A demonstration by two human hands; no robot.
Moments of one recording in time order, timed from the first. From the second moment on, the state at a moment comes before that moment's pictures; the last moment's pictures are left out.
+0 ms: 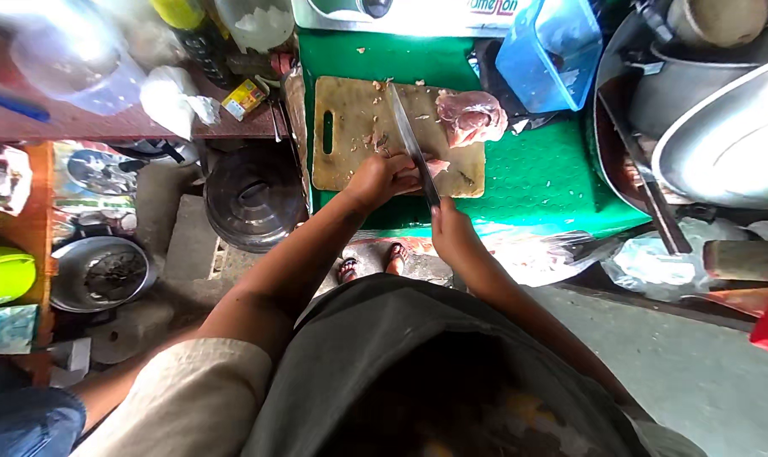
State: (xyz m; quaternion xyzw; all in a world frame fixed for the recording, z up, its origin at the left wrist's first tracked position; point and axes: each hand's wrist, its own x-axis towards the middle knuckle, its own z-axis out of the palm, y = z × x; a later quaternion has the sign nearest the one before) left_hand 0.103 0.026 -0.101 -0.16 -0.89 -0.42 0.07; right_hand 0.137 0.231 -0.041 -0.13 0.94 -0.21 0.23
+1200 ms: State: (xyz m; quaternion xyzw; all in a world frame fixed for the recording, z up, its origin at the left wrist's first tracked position) left_hand 0.117 0.016 -0.049 0.01 -0.85 -0.52 -0.03; right_hand 0.111 0.245 -0.016 0.00 0.94 -0.22 0.26
